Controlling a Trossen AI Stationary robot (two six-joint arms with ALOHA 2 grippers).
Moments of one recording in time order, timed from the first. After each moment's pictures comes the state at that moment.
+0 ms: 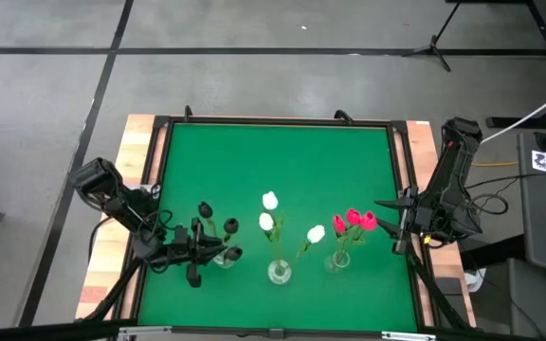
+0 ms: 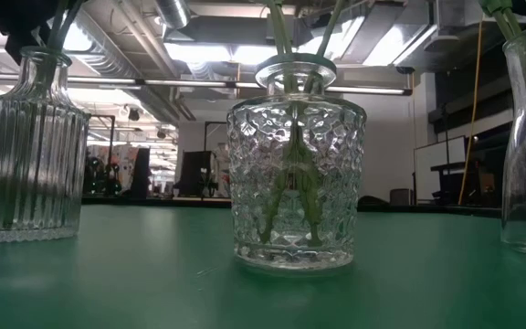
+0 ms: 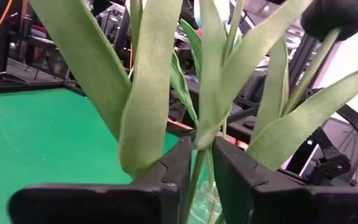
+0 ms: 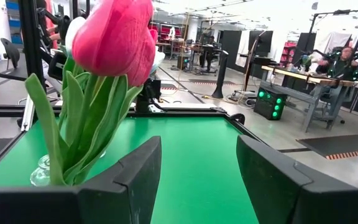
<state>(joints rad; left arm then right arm) -0.89 1.64 0.35 1.56 -1.11 -0.15 1.24 0.61 0.30 0.47 1.48 -0.23</state>
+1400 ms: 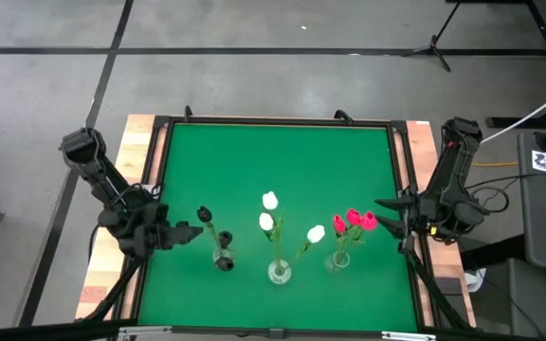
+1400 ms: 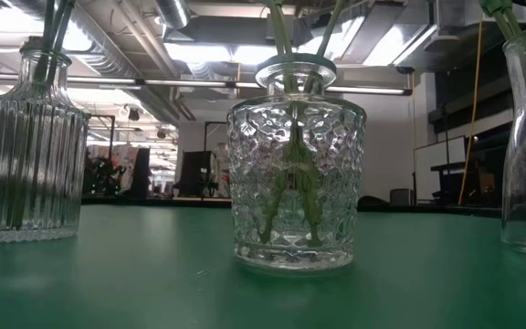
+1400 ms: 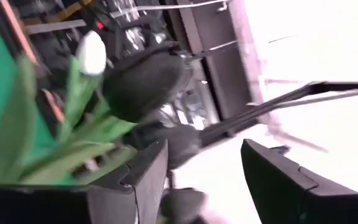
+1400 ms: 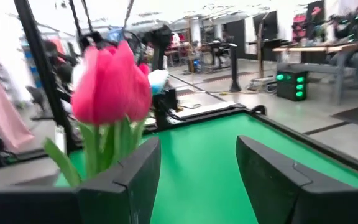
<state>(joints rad) -1.01 1.21 0.36 1.57 -1.07 -0.66 1.24 0.61 0.30 0.64 1.46 -0.16</state>
